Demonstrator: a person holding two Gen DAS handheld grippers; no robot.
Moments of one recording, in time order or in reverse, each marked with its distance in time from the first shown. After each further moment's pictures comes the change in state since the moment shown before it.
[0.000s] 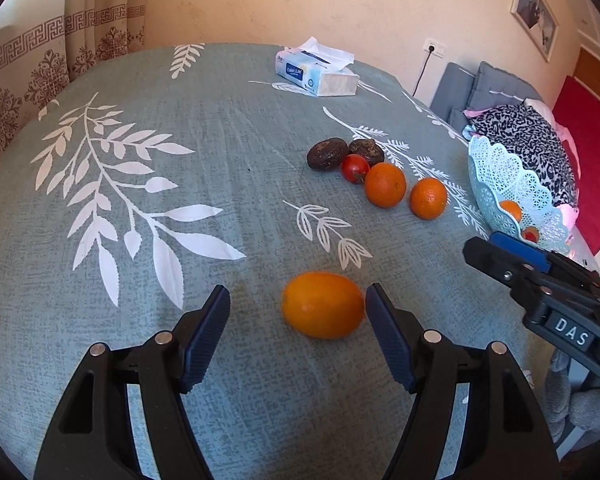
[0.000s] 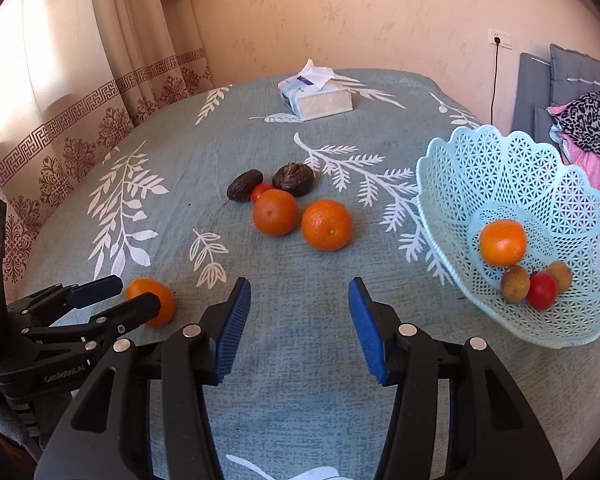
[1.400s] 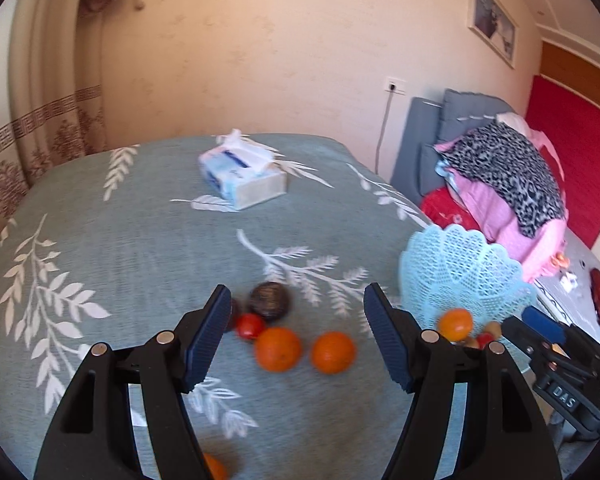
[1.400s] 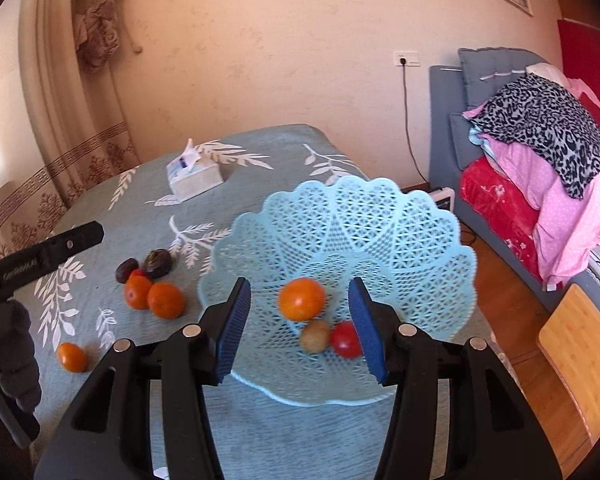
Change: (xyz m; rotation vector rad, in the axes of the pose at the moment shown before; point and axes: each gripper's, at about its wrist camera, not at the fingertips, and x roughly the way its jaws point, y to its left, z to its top) left arm 0.006 -0.091 0.105 0.112 -0.199 -0.016; right arm -0.065 -0.117 0.013 0.166 -0.195 -0.194
